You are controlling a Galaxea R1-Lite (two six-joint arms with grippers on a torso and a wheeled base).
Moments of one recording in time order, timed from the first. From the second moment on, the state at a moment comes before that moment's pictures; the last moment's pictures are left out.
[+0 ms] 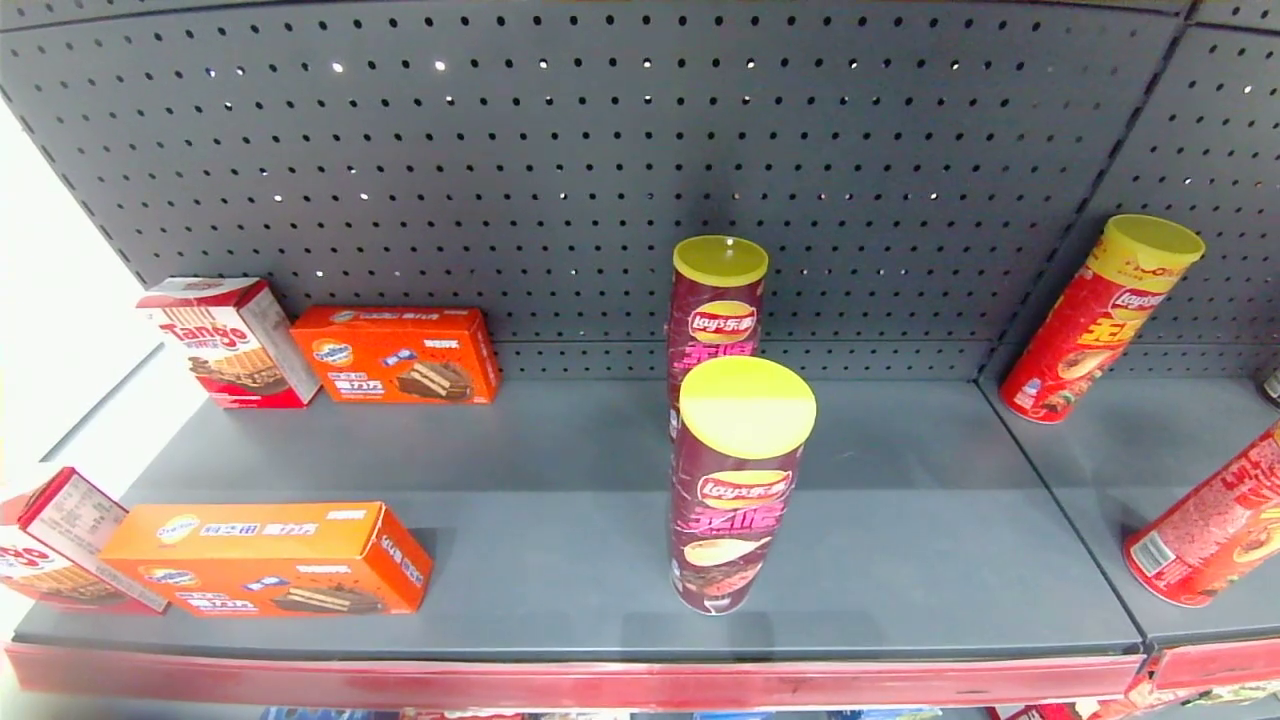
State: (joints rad) left arm -0.18 0.26 0.00 -0.08 0.28 0.31; right arm 0.07 0.24 -0.01 -0.06 -0.30 0.01
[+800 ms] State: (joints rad) left arm -0.03 0.09 0.00 -0.07 0.24 0.23; right arm -0.02 0.02 0.00 0.01 -0.01 0.01
